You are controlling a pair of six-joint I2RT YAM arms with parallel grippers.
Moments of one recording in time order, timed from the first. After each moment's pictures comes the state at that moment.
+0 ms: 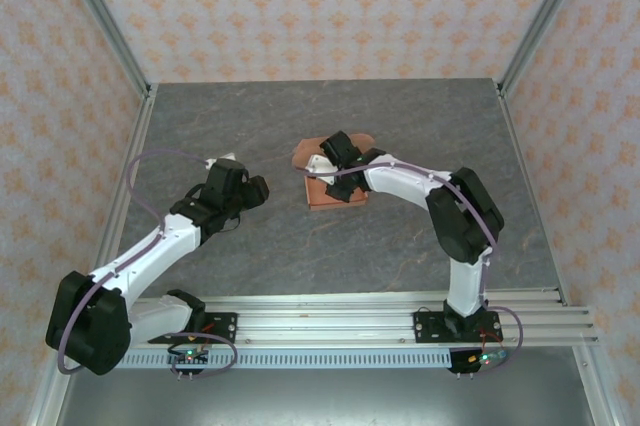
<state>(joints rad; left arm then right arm) -0.36 1.14 0.68 -0.34 -0.11 -0.70 0.68 1.91 1.32 -0.52 0.08 -0.58</state>
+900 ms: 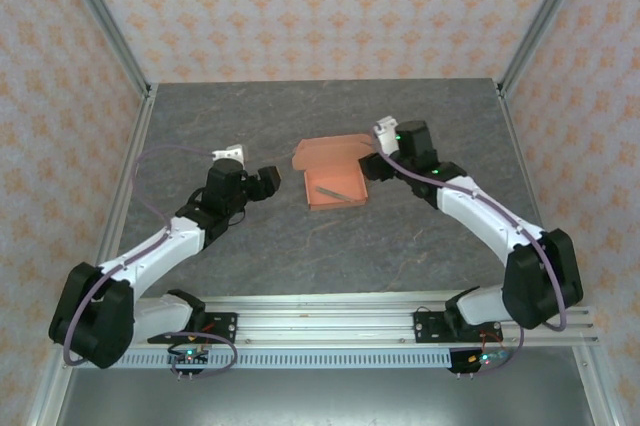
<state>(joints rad) -0.36 1.20 0.59 0.06 -0.06 -0.53 0.39 1.37 0.95 -0.22 -0.10 -0.07</state>
